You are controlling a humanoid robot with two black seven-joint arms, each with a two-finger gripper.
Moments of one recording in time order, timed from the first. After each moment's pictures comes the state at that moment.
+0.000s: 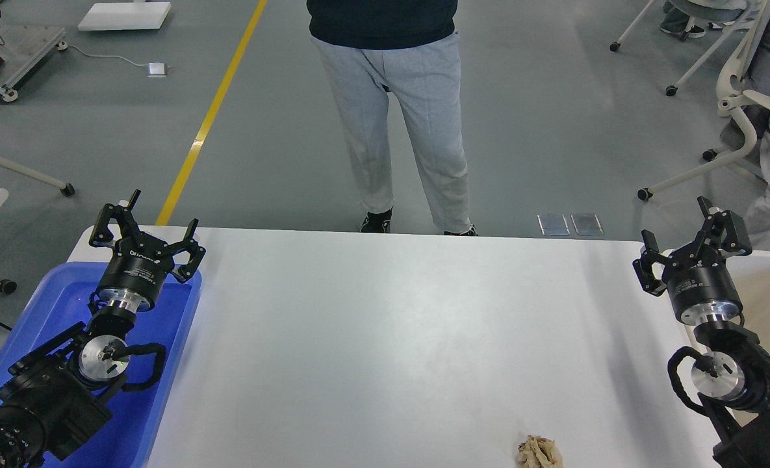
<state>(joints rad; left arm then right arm) -0.58 0.34 -0.74 -0.45 -0.16 -0.63 -0.53 0.36 -0.28 1.31 0.79 -0.49 0.15 0.44</state>
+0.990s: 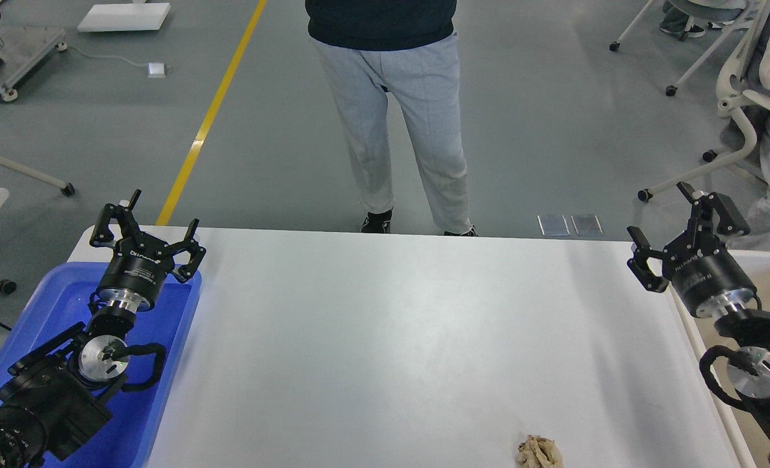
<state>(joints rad) -0.58 0.34 -0.74 -0.45 -0.16 -0.63 -0.53 0.28 -0.57 1.11 1.18 -0.37 0.10 0.27</state>
